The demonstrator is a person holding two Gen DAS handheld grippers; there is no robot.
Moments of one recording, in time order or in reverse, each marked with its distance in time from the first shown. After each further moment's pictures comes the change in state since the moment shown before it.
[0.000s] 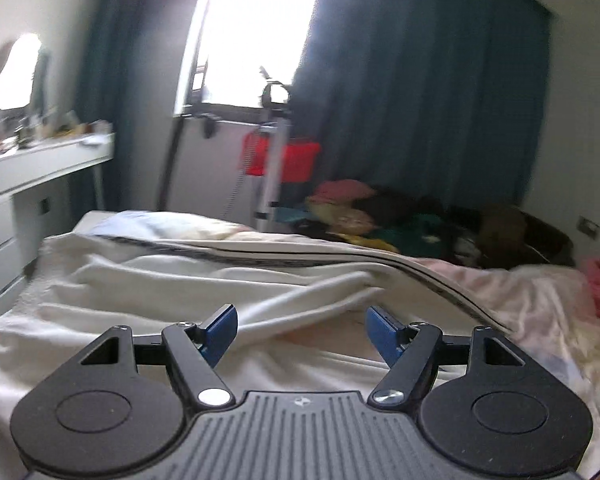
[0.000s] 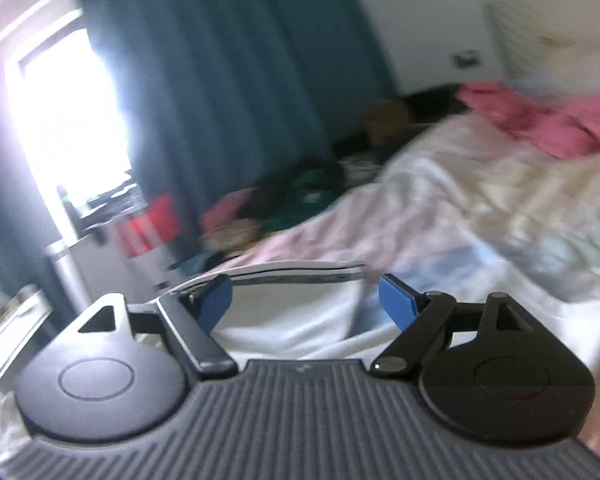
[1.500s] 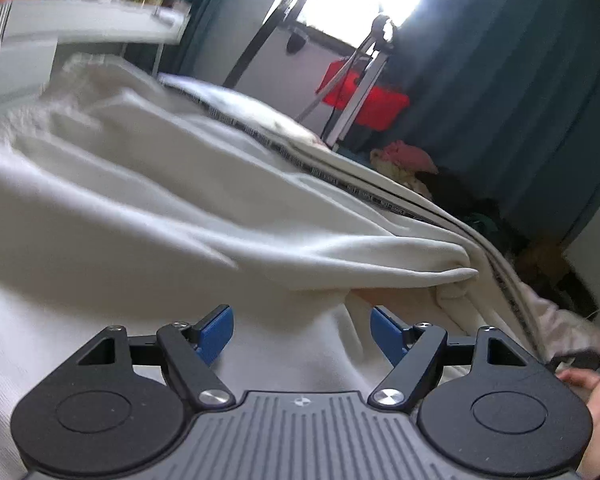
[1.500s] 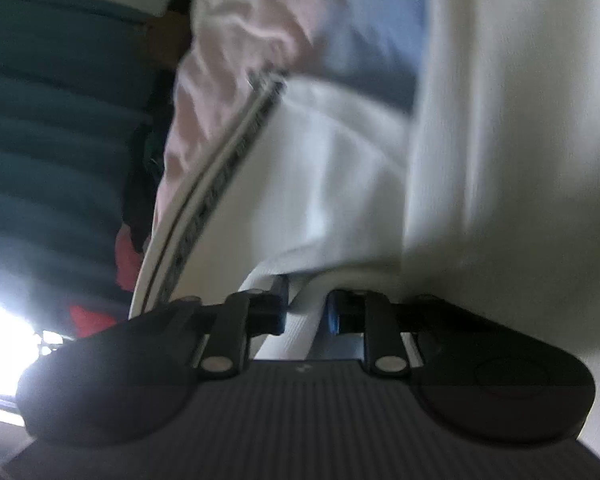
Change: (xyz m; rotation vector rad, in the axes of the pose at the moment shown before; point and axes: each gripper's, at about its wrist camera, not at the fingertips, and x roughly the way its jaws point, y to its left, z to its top) left arm 0.127 0.120 -0.069 -0.434 0.180 0.062; right arm 0.235 0.018 -0.101 0.942 0.162 -0.371
